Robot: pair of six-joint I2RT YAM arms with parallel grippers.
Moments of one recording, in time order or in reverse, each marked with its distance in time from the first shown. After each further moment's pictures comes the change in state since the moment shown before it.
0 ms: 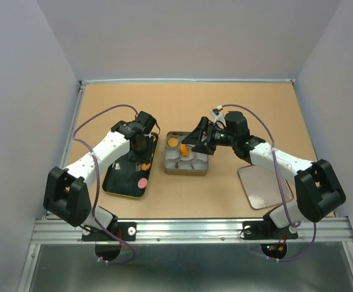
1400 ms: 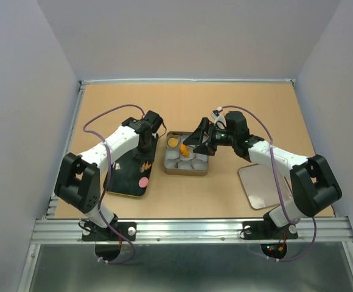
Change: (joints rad) left arm -0.019 0.145 0.035 0.013 -0.017 0.017; right arm -0.034 0.058 0.000 0.000 -0.049 -0.009
